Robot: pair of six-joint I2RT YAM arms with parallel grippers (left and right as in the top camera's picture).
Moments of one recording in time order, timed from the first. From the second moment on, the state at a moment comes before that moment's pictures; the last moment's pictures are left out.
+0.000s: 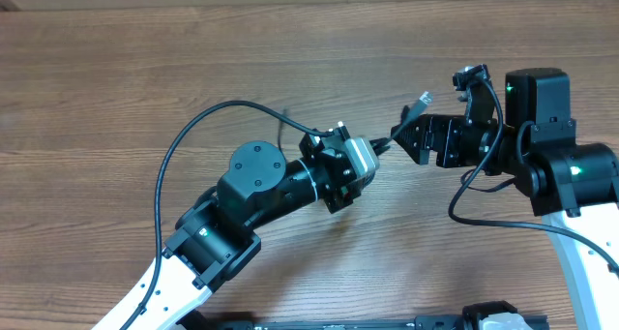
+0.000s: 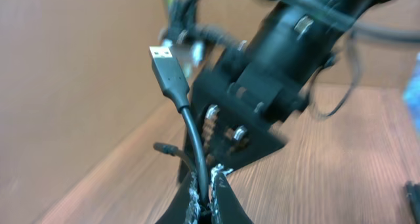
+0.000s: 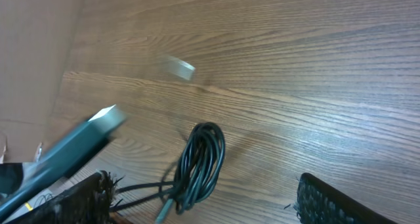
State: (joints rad) left arm -0.75 1.09 0.98 -0.03 0.34 0.21; right arm 0.13 1.21 1.33 -1.02 -0.53 0.22
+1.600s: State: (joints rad) left arm -0.75 1.24 0.98 -0.61 -0.25 -0.26; right arm 0.13 1.21 1.33 -1.04 -0.53 0.25
